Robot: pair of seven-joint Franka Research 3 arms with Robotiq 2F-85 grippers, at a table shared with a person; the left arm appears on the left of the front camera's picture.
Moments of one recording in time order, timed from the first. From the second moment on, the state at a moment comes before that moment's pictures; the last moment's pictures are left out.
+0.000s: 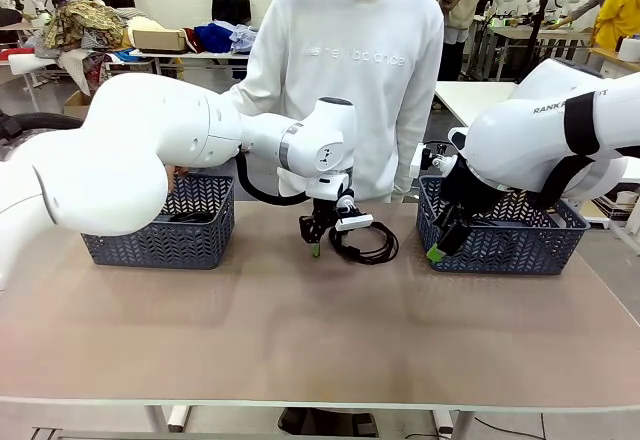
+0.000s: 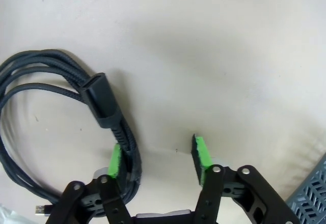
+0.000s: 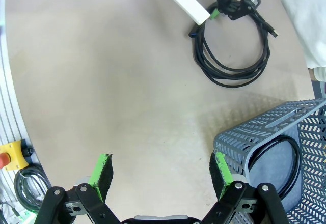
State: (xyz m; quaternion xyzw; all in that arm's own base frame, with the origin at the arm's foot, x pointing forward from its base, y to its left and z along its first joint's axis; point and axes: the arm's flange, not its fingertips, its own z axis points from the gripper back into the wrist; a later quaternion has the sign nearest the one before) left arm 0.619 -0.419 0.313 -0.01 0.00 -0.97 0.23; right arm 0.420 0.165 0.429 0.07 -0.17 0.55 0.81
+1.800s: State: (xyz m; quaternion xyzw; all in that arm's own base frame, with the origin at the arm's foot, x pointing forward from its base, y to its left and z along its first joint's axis) left arm 0.598 -0.379 0.444 0.07 -0.02 -0.89 0.45; right arm 0.420 0.165 0.429 0.07 -0.17 0.56 0.81
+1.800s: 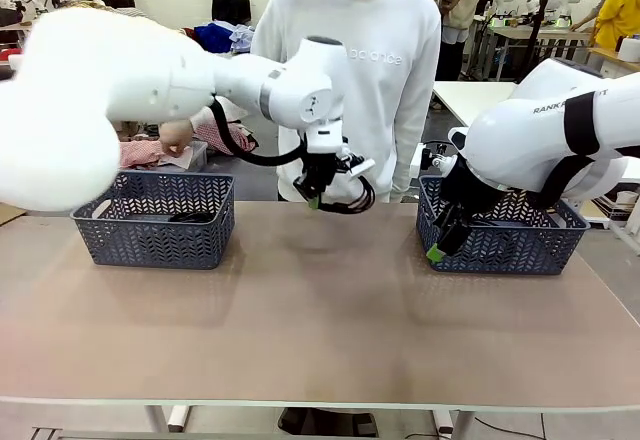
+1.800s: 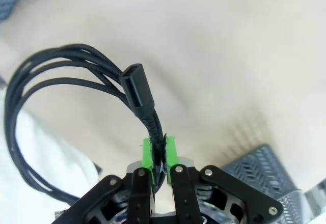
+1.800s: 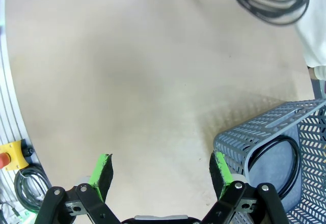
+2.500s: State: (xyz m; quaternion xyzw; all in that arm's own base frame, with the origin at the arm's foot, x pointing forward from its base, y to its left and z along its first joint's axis) left arm 0.523 -0.221 0.540 0.07 -0.02 -0.78 0.62; right arm 0.420 0.165 0.429 0.07 -0.17 0.56 0.81
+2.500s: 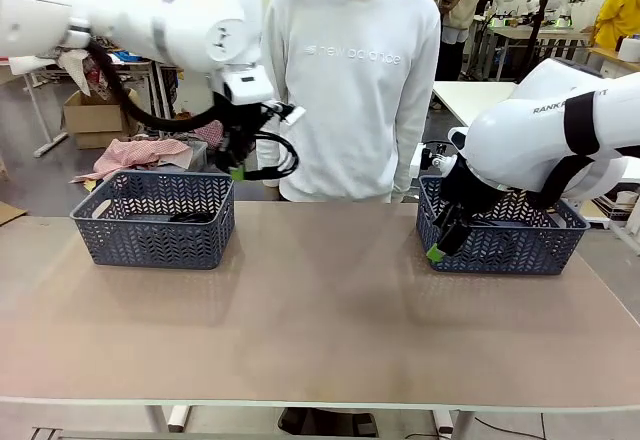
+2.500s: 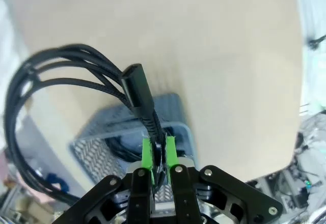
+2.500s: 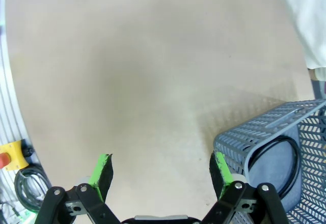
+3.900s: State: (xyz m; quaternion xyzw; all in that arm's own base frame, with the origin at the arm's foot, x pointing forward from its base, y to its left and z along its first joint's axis) left arm 0.544 -0.063 0.449 0.06 -0.05 -0.72 0.69; right arm 0.420 0.165 0.429 0.07 -0.17 0.56 0.81
